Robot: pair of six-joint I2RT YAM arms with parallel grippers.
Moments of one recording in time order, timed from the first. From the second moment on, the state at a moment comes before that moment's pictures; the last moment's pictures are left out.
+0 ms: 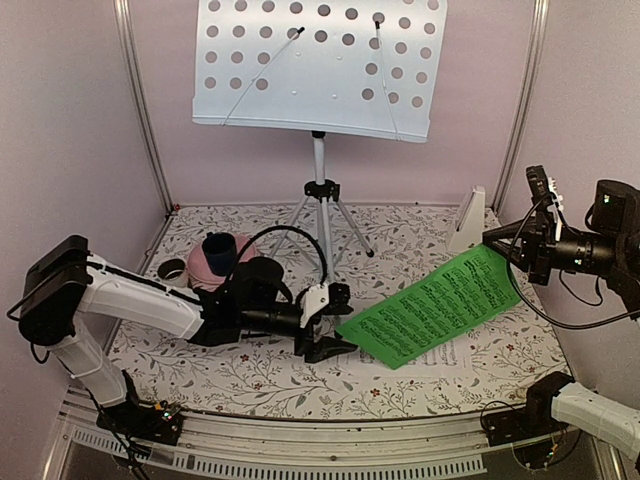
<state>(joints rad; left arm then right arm) -1.05 1.63 0.78 0.48 0.40 0.25 0.34 0.68 1.02 -0.63 -0.71 -0.08</state>
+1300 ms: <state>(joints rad) -1.05 1.69 1.55 -0.50 0.10 0.32 0.84 1.14 1.44 -0.82 -0.30 -0.04</state>
